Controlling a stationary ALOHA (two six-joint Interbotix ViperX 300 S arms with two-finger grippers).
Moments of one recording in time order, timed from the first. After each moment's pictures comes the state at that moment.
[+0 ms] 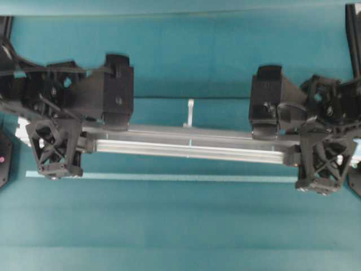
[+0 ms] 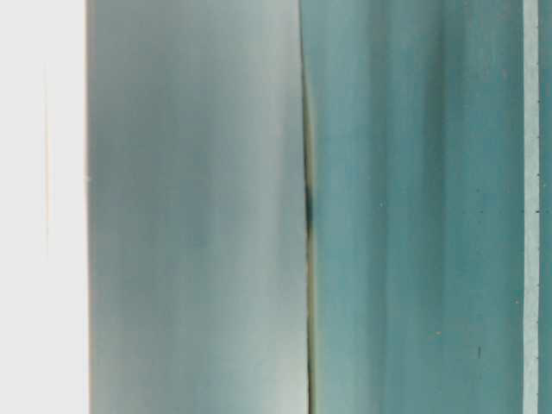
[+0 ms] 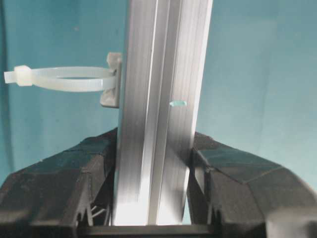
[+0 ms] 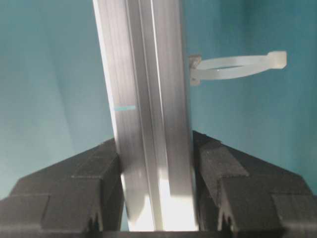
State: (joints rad) left arm -0.02 -0.29 0.21 0.02 1.29 -0.10; right arm 0.07 -0.35 0.30 0.04 1.33 0.22
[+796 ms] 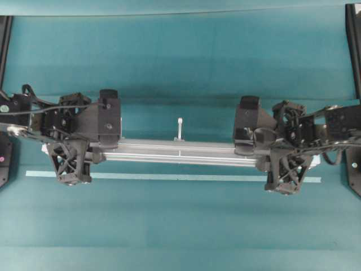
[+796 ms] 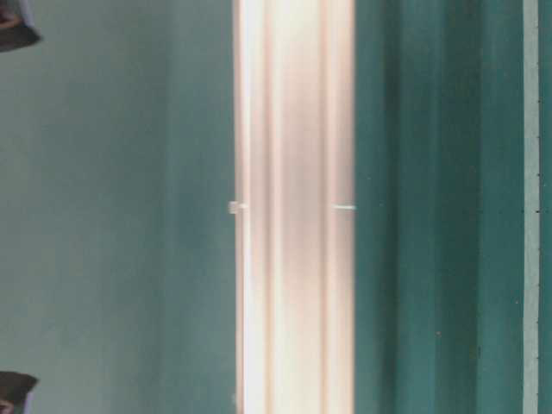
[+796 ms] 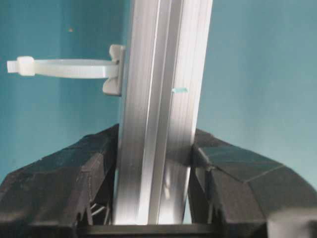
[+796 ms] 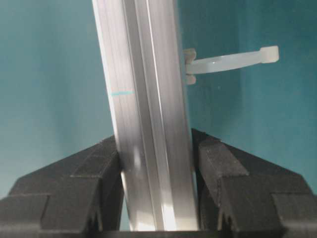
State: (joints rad) left arm 0.01 -0.30 0.68 0.03 0.81 -0.10; right arm 0.05 -0.27 0.66 -0.04 0.89 0.22
